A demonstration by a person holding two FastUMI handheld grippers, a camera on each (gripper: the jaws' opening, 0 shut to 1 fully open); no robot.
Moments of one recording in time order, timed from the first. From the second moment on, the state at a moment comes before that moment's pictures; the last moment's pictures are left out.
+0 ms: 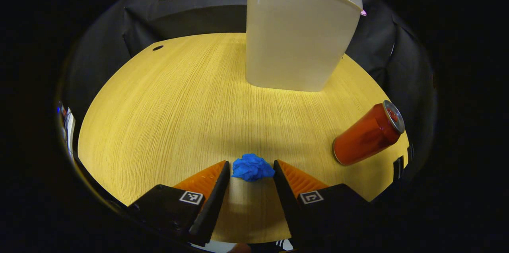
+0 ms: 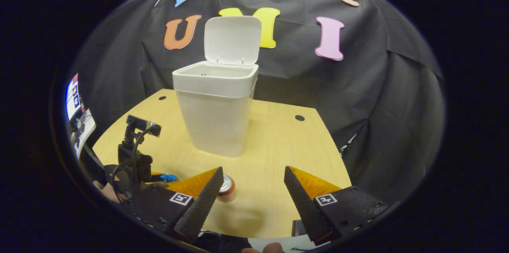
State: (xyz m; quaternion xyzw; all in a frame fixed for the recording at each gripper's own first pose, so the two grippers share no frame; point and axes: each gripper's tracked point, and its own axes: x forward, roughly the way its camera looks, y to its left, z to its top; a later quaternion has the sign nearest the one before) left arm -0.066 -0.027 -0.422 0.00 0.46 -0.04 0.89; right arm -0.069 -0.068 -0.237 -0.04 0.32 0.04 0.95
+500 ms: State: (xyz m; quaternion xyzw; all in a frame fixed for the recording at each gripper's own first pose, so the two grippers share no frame) left arm -0.063 -0.027 -0.408 0.00 0.44 -0.05 0.89; right arm -0.084 -0.067 -0.247 -0.04 0.33 0.04 0.94
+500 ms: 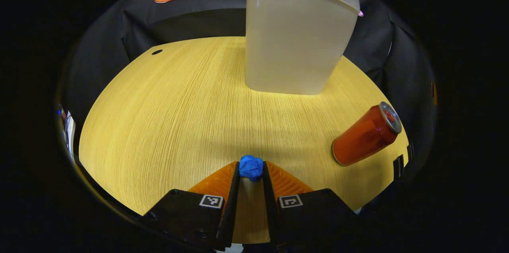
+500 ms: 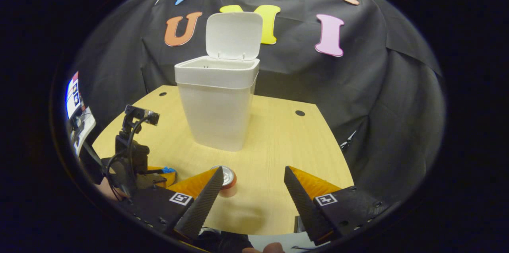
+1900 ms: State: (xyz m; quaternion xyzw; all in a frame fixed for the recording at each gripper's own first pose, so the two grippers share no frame) left arm -0.001 -0.017 -0.169 -0.02 0.18 -0.03 0.98; right arm -0.085 -0.004 -0.403 0.01 0.47 0.08 0.88
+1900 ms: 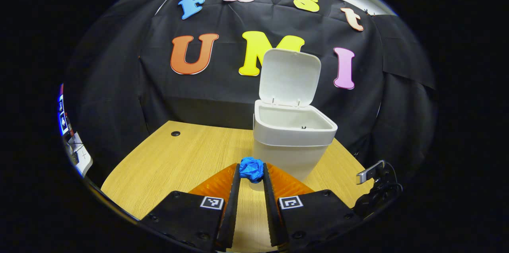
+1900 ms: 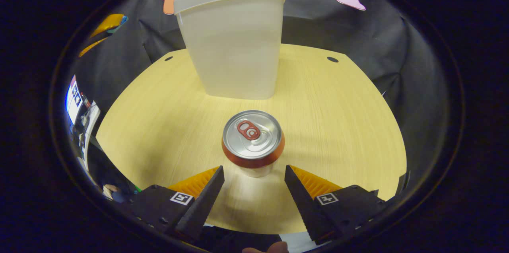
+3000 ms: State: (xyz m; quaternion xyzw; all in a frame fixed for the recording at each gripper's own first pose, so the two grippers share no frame) left arm 0.033 -0.033 -0.111 -0.02 0.14 -0.04 0.99; right arm -0.052 -0.013 -0.364 0.02 0.46 0.08 0.88
